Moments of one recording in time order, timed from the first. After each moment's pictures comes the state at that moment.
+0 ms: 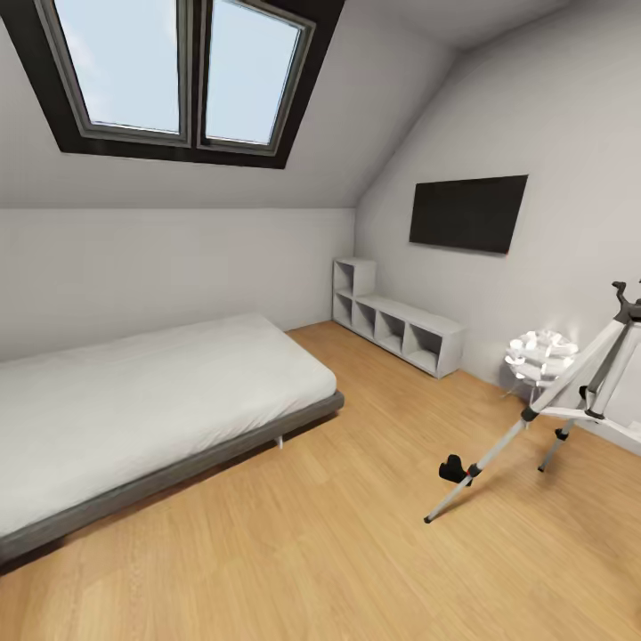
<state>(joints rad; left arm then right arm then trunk) 0.00 0.00 0.00 0.00 0.00 0.00 0.00 0.00 0.00 0.00 0.00 0.00 0.00 0.00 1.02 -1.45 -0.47</state>
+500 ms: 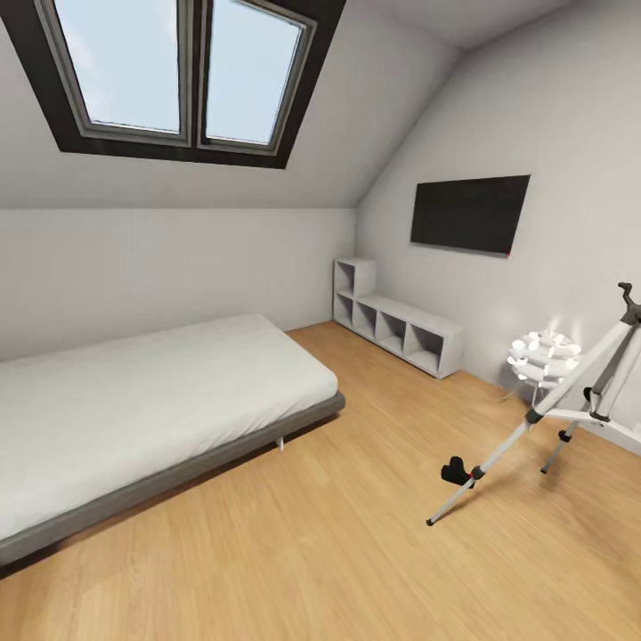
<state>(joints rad) 0.00 0.00 0.00 0.00 0.00 0.00 0.00 0.00 0.01 0.00 -0.07 0.00 0.00 0.00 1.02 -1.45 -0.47</state>
